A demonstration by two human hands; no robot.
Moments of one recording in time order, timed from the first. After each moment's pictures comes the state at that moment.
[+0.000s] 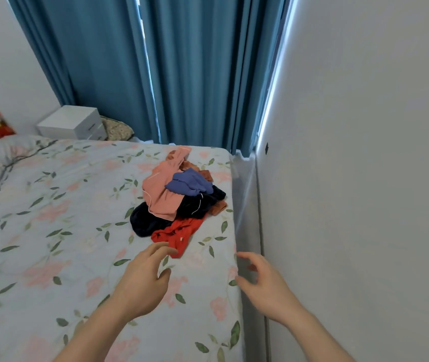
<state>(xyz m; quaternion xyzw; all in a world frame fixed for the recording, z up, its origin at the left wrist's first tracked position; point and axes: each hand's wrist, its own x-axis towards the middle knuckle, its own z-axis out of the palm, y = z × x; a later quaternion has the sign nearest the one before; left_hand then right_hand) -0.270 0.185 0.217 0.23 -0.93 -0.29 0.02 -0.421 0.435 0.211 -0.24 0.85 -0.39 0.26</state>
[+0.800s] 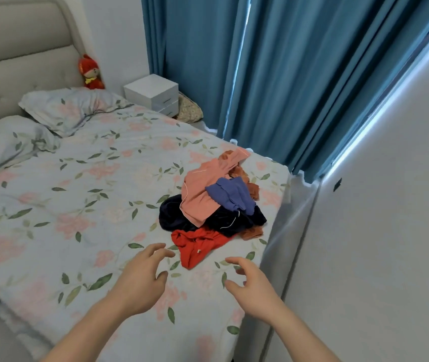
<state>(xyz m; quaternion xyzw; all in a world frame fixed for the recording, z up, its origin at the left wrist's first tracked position) -0.361 0.134 0.171 0.44 -0.84 -0.32 -0.01 -0.597 0.291 0.155 -0.40 0.79 -0.27 0.38</state>
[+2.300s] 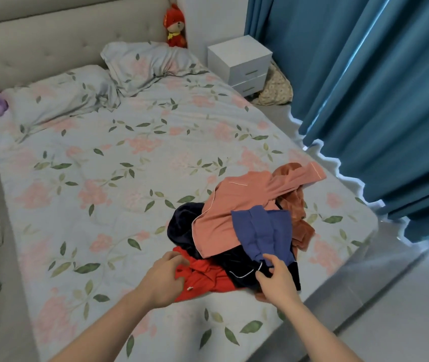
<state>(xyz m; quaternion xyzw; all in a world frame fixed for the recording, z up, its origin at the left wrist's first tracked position) -0.615 -0.029 0.036 0.62 -0.67 -0.40 -0.06 -0.923 0.010 -0.024 -0.44 0.77 -0.18 0.43</state>
